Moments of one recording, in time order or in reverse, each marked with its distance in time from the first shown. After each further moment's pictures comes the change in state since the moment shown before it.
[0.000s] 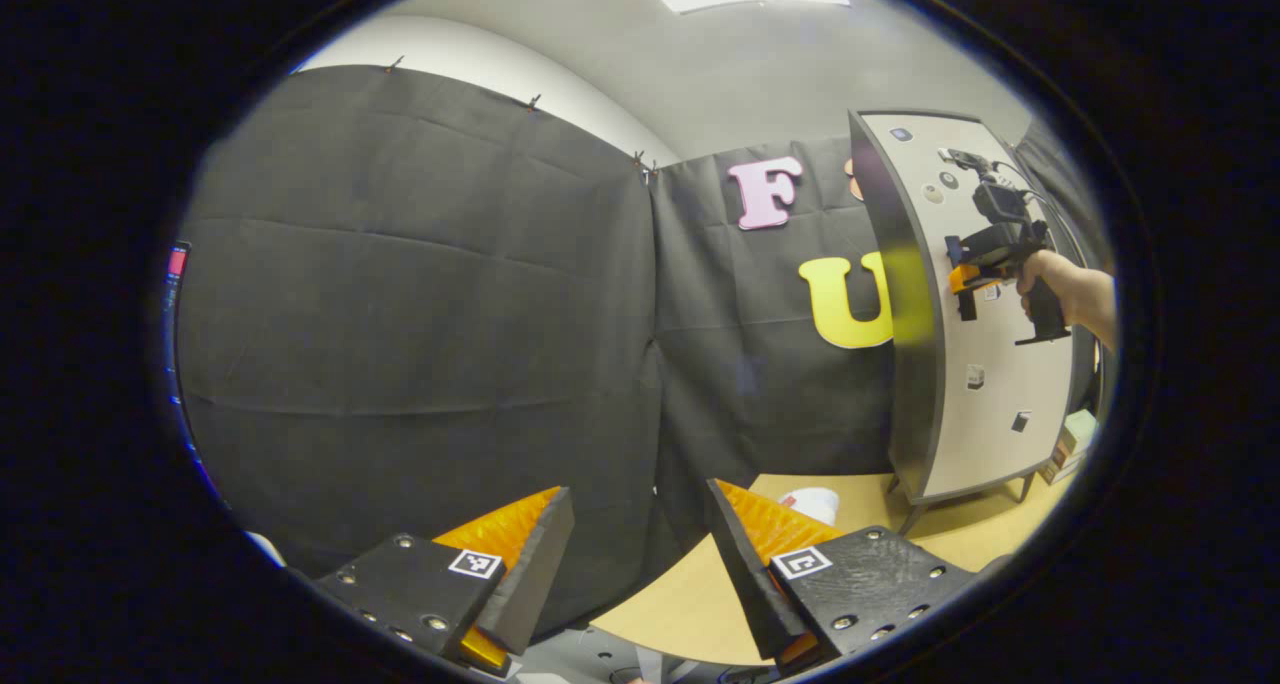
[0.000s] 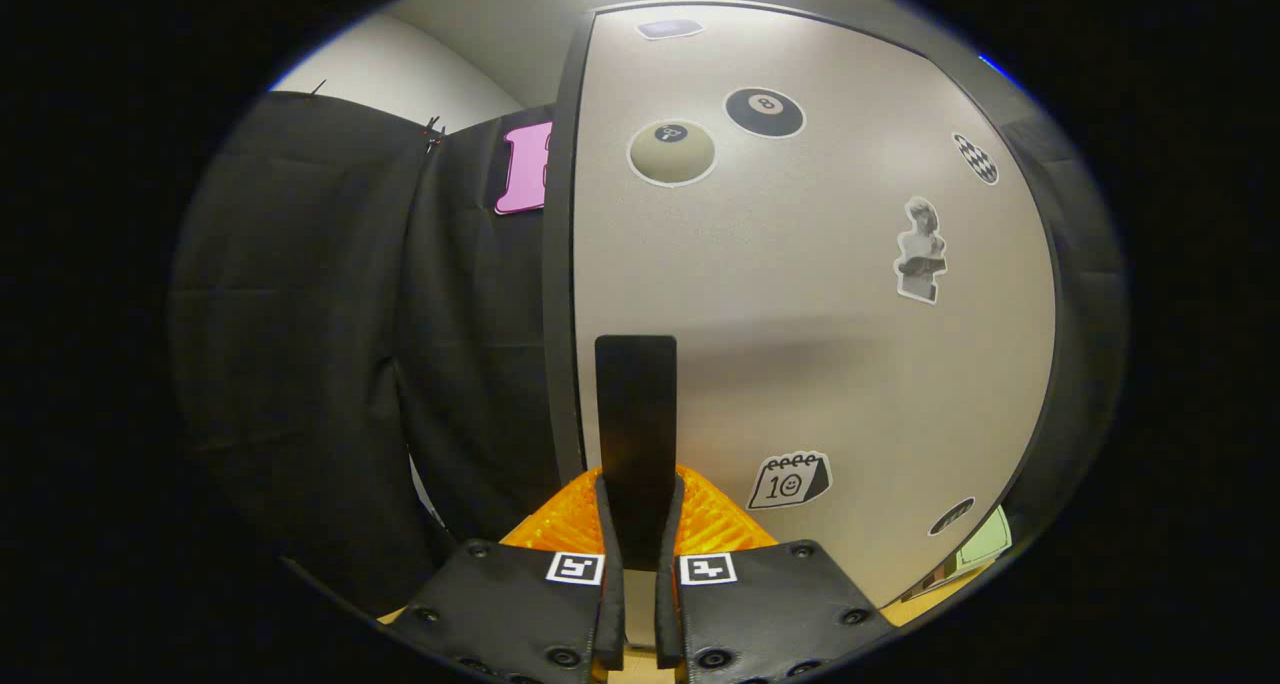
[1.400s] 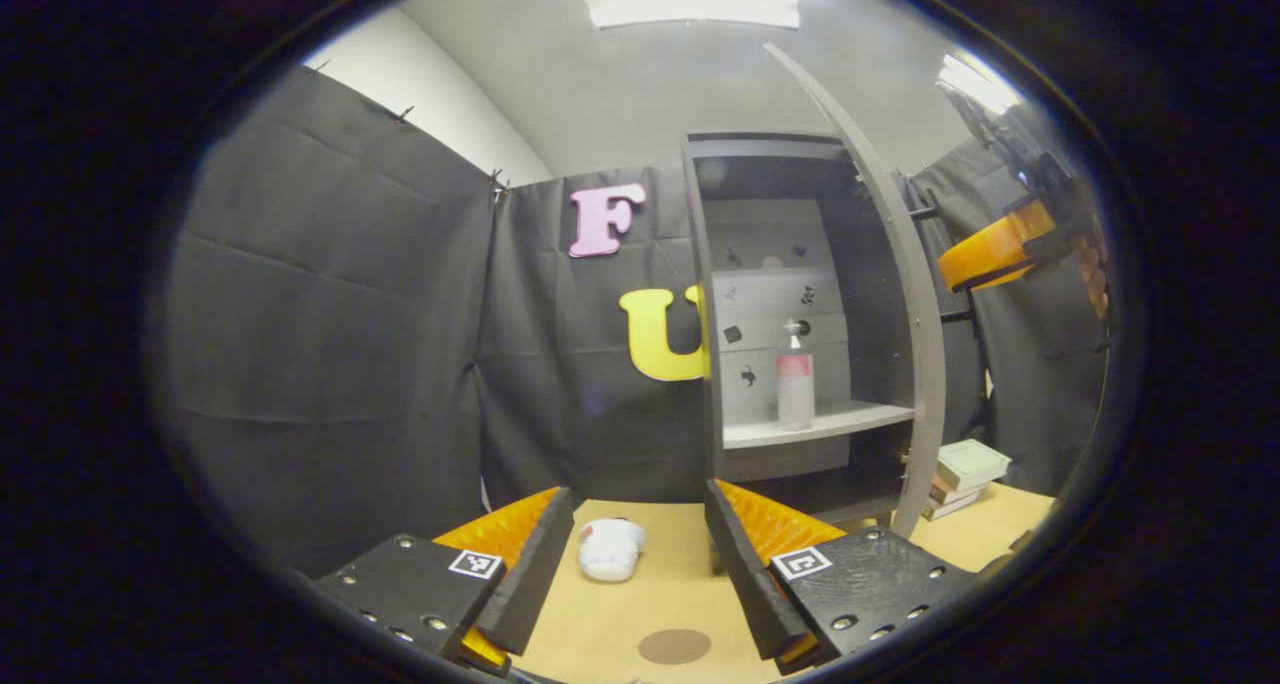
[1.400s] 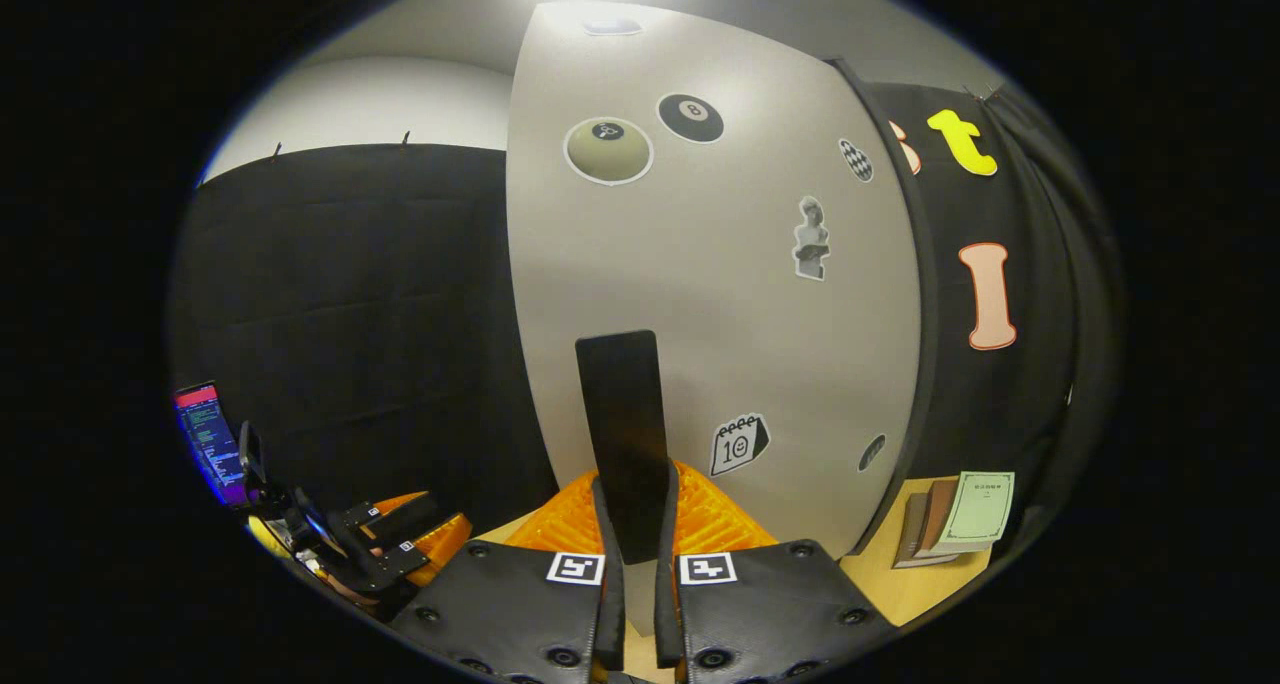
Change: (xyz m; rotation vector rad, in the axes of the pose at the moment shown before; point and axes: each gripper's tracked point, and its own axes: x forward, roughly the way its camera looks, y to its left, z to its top) left arm -0.036 -0.281 0.047 -0.036 -0.077 -0.409; right arm -0.121 -0.063 -0.011 0.051 0.074 0.398
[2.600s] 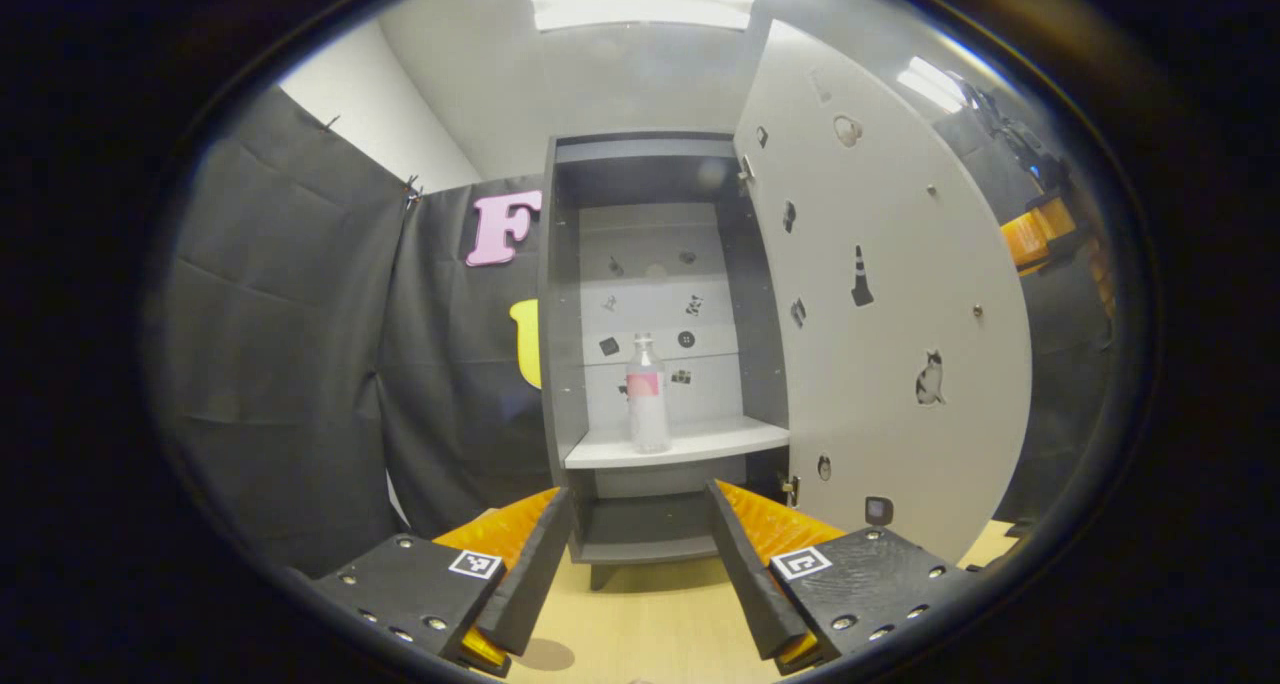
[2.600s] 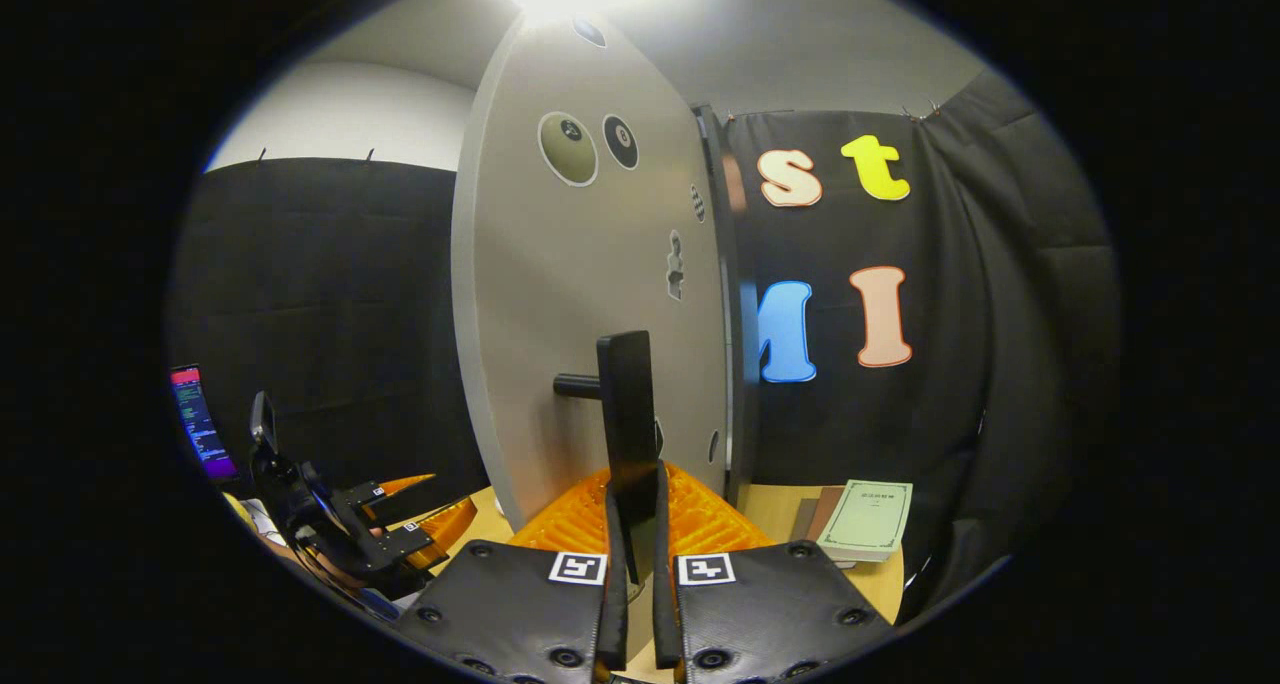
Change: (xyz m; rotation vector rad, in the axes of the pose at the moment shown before) left arm 0.022 -0.184 0.017 0.009 -0.025 -0.178; right arm -0.078 -0.094 0.002 -0.019 -0.092 -0.213
